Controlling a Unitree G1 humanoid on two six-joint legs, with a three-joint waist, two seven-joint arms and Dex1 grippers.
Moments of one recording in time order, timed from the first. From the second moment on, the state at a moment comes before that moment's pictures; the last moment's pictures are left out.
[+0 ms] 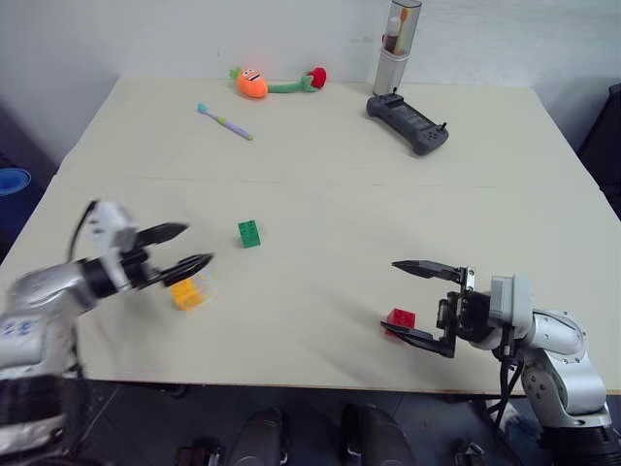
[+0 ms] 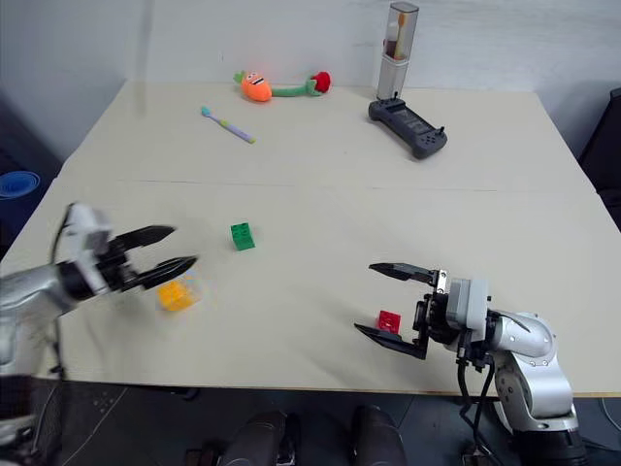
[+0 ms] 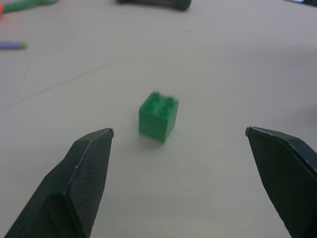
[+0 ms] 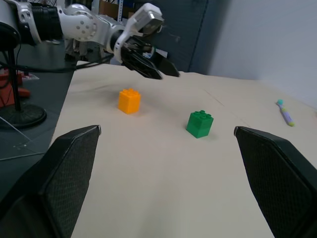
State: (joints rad) left arm -0.35 0.72 0.24 0.02 -0.51 0.41 -0.92; right arm -0.05 -0.55 -0.13 -0.28 0.58 -0.08 1.22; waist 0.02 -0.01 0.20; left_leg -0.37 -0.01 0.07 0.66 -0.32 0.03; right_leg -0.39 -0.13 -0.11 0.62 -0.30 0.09
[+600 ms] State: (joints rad) left arm -0.94 0.55 -0.06 0.97 -0.15 -0.07 -1.17; right arm 0.05 -0.57 -0.15 -0.33 0.58 -0.09 1.16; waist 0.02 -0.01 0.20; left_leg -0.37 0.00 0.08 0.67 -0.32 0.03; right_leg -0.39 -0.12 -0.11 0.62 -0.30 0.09
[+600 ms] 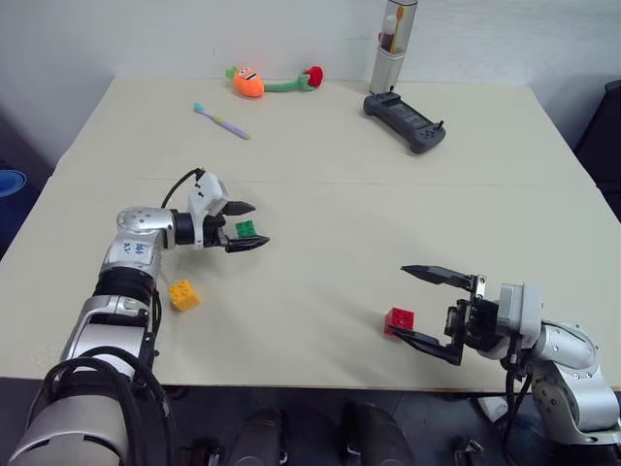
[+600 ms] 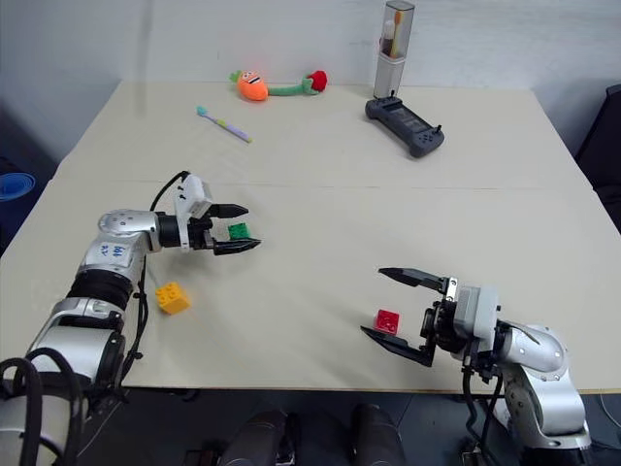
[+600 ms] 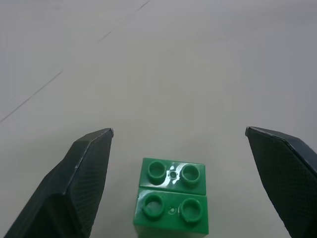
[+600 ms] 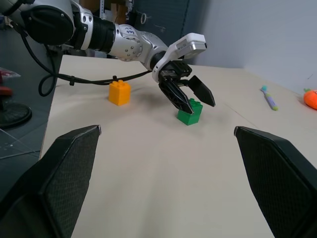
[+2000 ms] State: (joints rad) left arm -0.58 0.48 -0.37 -0.03 -0.10 0.20 -1.27; right arm 0.53 -0.76 -0.49 -0.74 0.73 0.10 1.09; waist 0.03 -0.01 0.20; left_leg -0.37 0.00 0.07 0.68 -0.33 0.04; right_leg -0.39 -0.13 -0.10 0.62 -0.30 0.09
